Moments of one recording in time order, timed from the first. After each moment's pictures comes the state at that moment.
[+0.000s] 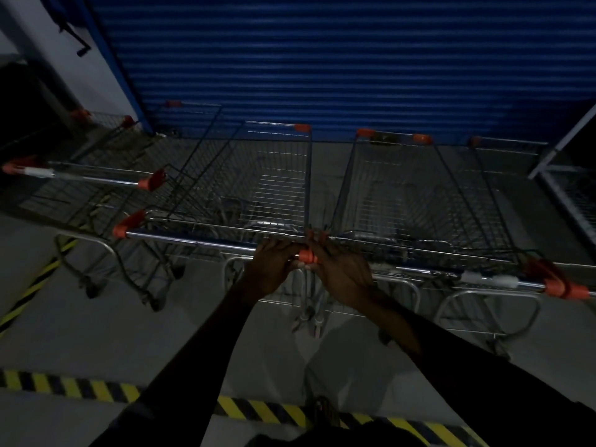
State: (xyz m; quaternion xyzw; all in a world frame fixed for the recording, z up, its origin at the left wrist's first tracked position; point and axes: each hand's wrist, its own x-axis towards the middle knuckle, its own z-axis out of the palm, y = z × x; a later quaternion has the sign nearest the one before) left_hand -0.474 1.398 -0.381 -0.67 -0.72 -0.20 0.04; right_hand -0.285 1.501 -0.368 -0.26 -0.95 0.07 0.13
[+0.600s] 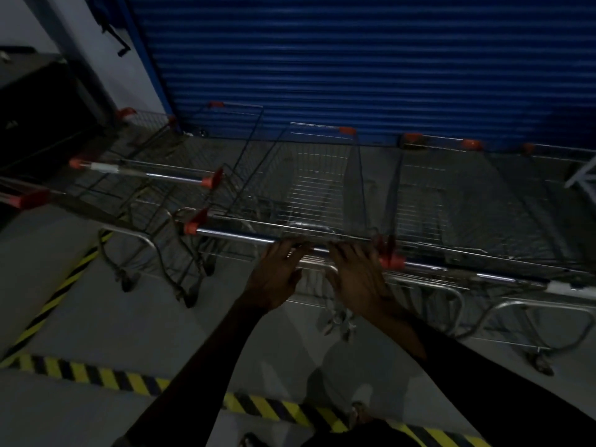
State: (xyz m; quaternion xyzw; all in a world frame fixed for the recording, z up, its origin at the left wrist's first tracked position) left_hand -0.570 1.287 -0.353 -0.66 -0.73 -0.21 0.01; right_hand -0.385 1.414 -0.355 -0.29 -0.95 0.01 0.11
